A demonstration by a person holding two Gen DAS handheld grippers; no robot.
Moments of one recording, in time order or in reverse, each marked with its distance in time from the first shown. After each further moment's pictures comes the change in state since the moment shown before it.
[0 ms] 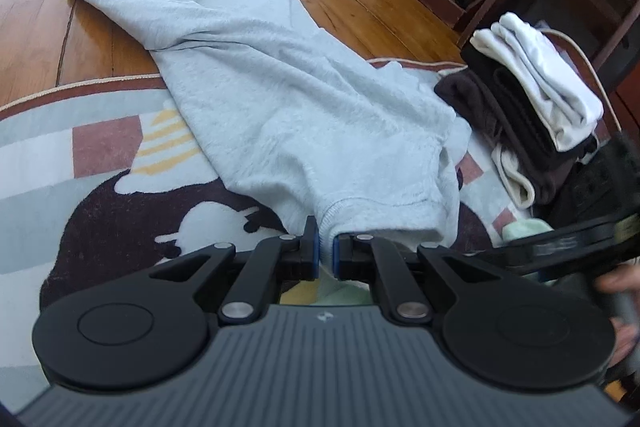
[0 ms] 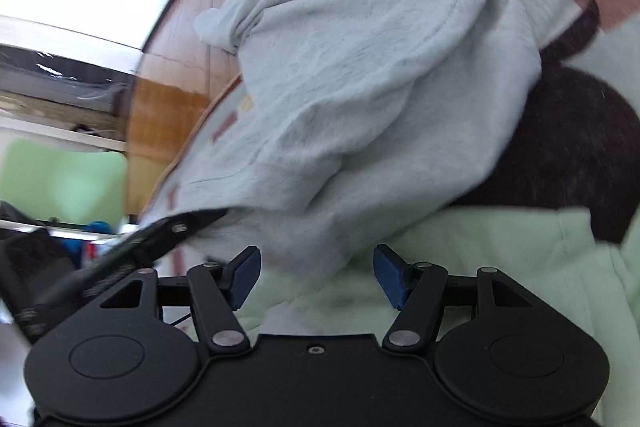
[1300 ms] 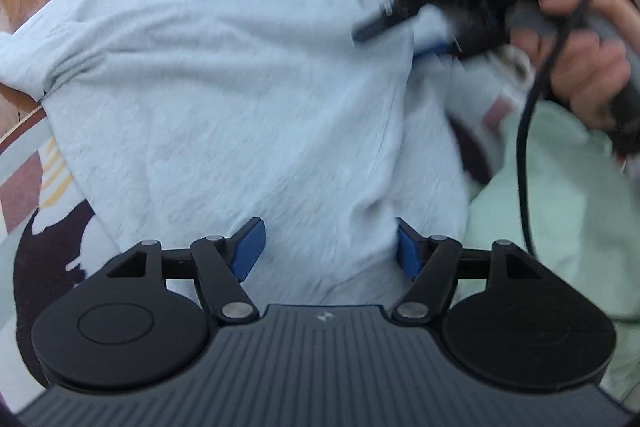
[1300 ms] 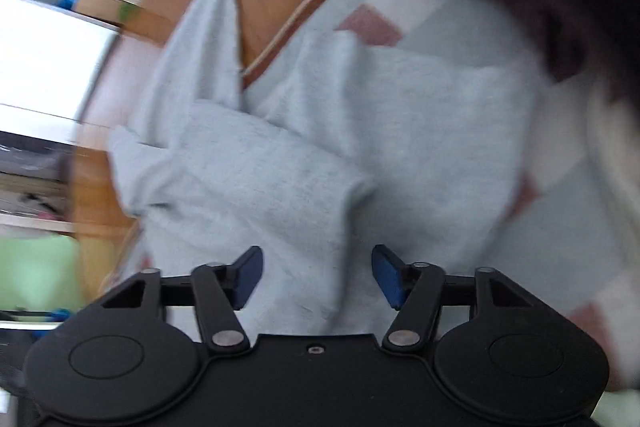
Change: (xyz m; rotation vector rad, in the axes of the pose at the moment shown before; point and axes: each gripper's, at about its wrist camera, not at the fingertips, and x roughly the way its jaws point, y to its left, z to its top) left arm 0.077 -0.114 -0.005 0.325 0.286 0.104; right arm -0.049 -0.083 0.131 0.126 -0.091 -0.078
